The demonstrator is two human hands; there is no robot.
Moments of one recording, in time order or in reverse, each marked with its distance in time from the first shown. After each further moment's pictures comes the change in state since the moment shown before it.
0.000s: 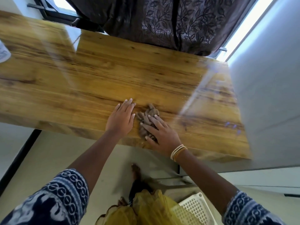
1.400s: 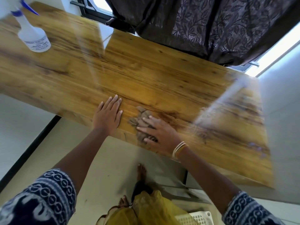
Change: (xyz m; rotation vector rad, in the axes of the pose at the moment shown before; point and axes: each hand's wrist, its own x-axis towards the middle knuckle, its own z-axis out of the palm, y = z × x) left_hand -0.043 -0.099 -0.025 0.070 0.032 -0.308; right_hand 0.064 -0.029 0.003 0.016 -0.038 -0.382
